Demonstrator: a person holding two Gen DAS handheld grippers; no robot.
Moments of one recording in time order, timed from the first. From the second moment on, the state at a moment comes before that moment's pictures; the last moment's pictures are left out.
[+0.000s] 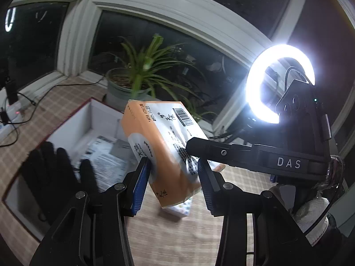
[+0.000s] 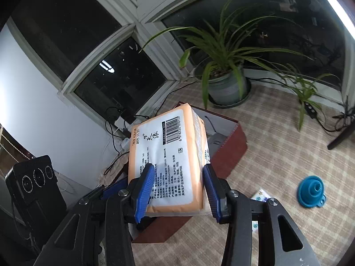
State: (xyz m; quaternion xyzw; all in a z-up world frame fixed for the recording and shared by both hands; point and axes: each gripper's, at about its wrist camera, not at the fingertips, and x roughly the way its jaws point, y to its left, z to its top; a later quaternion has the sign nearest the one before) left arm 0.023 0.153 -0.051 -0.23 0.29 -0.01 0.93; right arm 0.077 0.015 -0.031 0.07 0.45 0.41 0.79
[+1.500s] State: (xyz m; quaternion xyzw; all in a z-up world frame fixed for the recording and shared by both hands) left arm 0.043 0.223 -0.089 -0.25 0.36 0.08 0.90; right arm 0.108 0.064 -0.065 0.02 0.45 0.39 0.80
